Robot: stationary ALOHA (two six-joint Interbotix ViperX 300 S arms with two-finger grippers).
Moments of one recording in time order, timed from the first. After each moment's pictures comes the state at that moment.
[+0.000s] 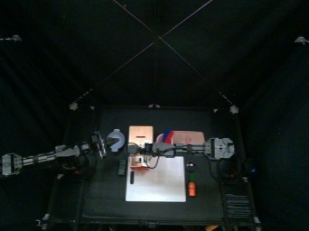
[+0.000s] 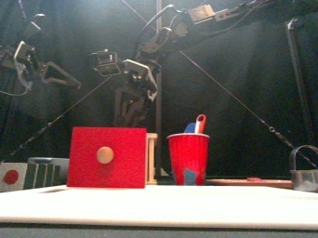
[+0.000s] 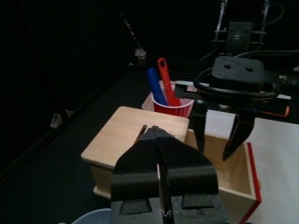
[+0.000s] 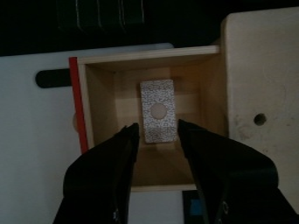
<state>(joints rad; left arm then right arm) 0.38 -0.93 1.33 0.04 -0.32 0.00 -0.13 0.39 -0.12 0.04 0.80 -0.08</state>
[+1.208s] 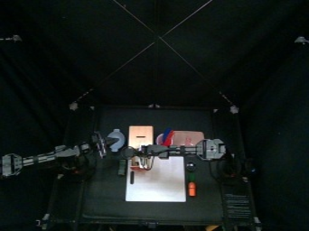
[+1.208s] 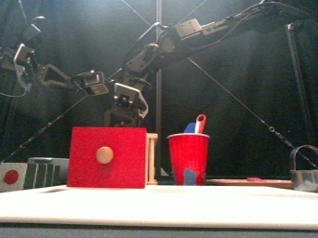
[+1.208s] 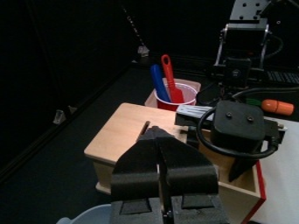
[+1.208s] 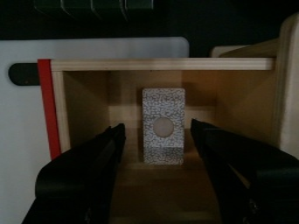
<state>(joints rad) 0.39 -0.93 1.34 0.04 -0.32 0.00 -0.13 0.52 -0.19 0.04 0.83 -0.13</state>
